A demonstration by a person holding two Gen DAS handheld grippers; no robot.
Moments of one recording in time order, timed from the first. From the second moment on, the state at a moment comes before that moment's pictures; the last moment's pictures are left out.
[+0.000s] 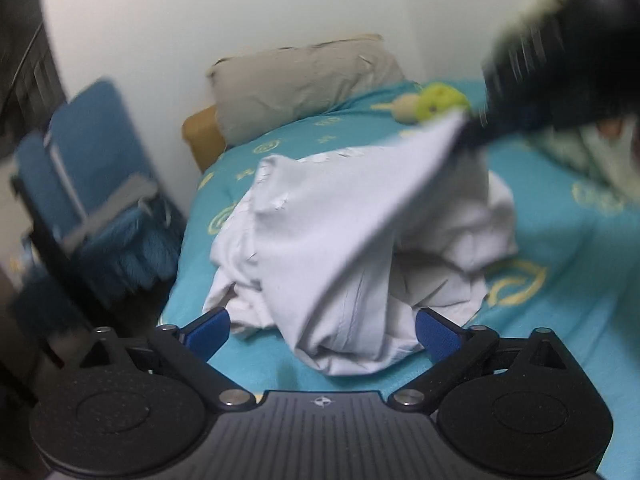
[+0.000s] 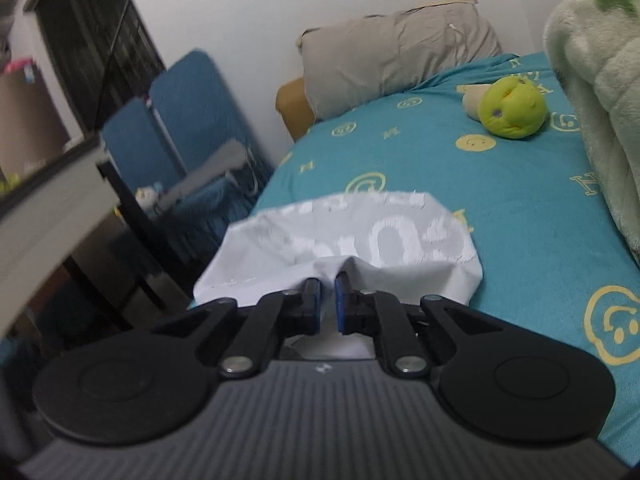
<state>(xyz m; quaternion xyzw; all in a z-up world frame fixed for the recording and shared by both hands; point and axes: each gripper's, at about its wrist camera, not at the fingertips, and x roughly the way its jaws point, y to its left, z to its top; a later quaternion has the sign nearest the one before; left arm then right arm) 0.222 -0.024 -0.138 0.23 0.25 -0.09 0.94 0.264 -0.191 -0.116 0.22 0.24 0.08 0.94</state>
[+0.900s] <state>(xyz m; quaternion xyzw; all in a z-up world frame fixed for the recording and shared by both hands) 0.121 0.042 0.015 -0.06 0.14 -0.18 0.97 0.172 -0.196 -0.064 0.24 0.24 0.13 0.93</state>
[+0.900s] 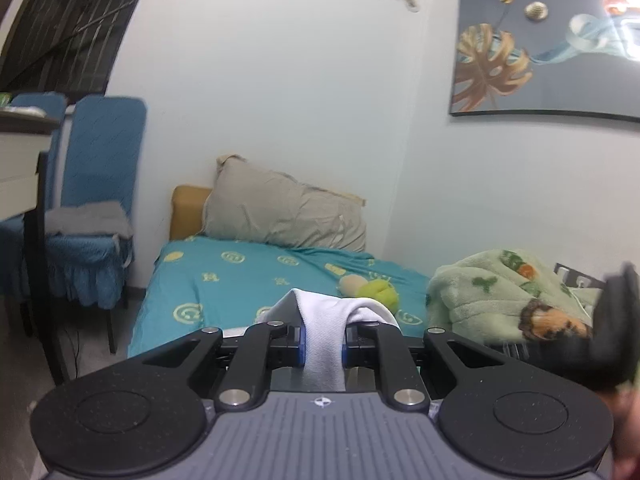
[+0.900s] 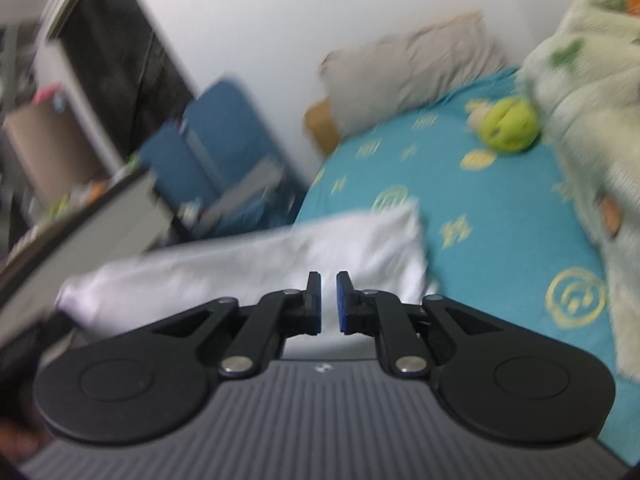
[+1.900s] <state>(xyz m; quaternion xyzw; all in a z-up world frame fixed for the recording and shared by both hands) 0.215 0.061 -0.066 -0.05 0.34 -0.07 0.94 0.189 -0.189 -0.109 0.32 0.32 0.07 0.89</state>
